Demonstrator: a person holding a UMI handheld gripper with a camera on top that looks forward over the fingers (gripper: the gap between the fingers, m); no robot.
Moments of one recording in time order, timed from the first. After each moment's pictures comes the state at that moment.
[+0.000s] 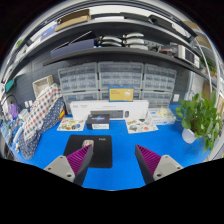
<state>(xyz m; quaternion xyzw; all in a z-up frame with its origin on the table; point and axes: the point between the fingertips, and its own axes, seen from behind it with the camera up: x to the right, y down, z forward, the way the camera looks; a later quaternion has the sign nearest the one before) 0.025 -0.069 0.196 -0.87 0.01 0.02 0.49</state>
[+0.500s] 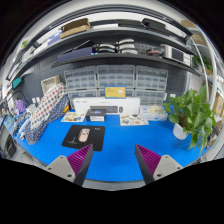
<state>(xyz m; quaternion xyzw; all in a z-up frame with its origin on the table) 0.095 -0.172 0.204 -0.87 -0.03 0.04 0.50</state>
